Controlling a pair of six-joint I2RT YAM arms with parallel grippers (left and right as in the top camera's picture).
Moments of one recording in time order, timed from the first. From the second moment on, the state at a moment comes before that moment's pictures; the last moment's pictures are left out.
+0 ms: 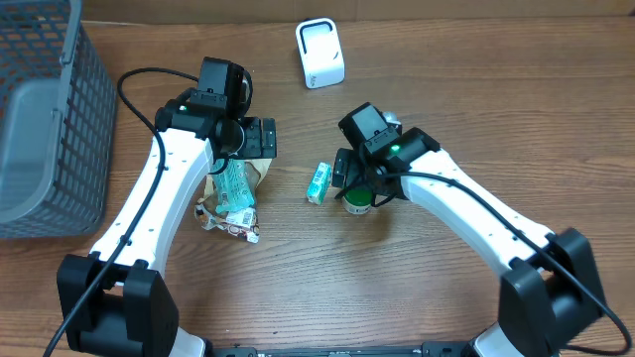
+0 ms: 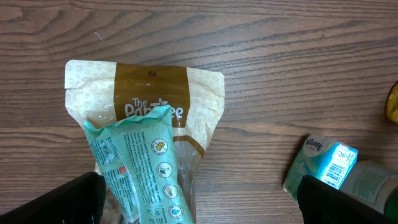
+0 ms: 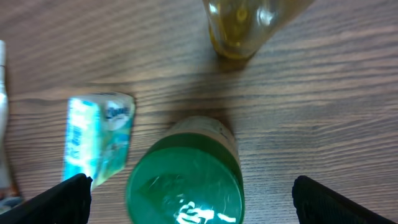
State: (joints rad) left arm -0.22 1.69 1.40 -0.89 0.01 -0.25; right arm 0.58 1.74 1.31 -0.88 0.10 0.75
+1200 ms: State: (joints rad) left arm -0.22 1.69 1.40 -0.89 0.01 -0.25; right arm 0.60 1.80 1.31 -0.89 0.08 0.69
